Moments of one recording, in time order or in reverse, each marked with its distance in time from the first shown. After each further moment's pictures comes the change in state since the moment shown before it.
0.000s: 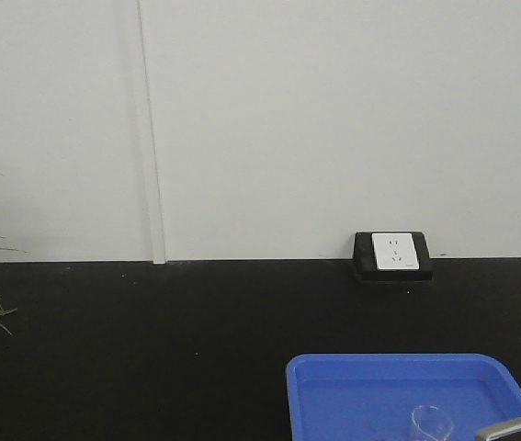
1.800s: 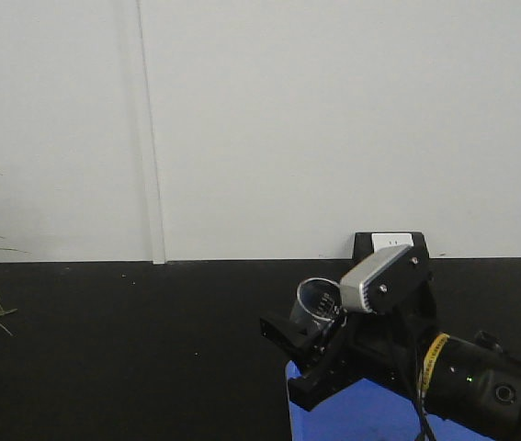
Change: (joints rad) left arm 0.000 0.000 0.000 0.000 0.000 0.000; right arm 0.344 -0.180 -0.550 -0.565 0.293 0.554
